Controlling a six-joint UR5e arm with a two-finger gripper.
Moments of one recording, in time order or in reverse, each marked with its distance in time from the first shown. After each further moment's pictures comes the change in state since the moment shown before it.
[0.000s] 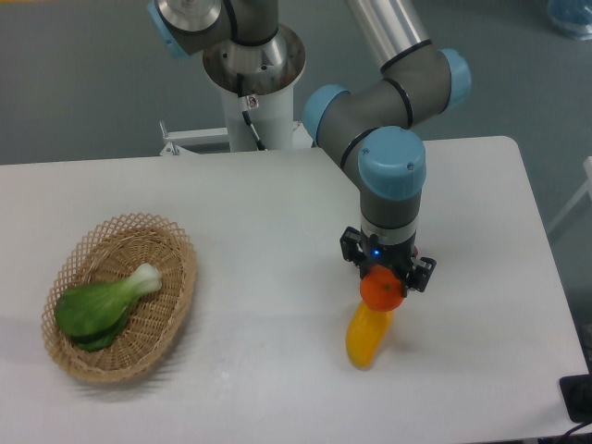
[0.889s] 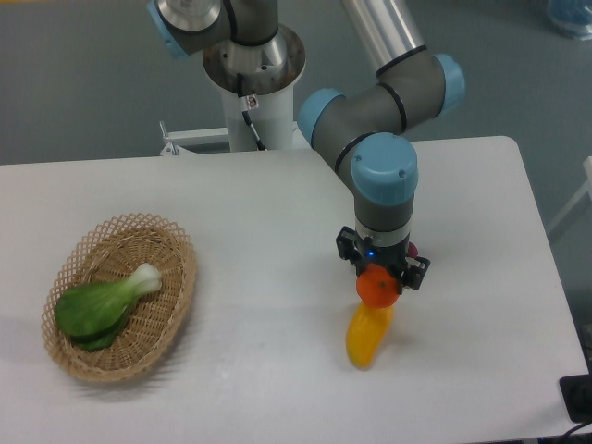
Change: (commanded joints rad) arm -0.009 -0.002 -0.032 0.005 0.023 -0.014
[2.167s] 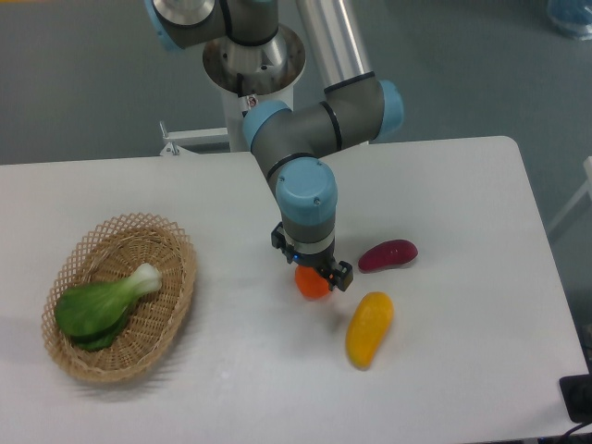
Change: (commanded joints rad) arm -0.138 0.011 -0.146 0.020 0.002 -0.014
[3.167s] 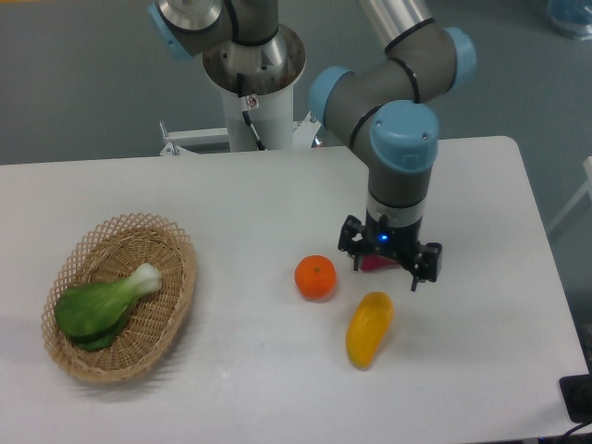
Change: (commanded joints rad) arm 0.215 0.014 0.209 -0.015 -0.121 0.011
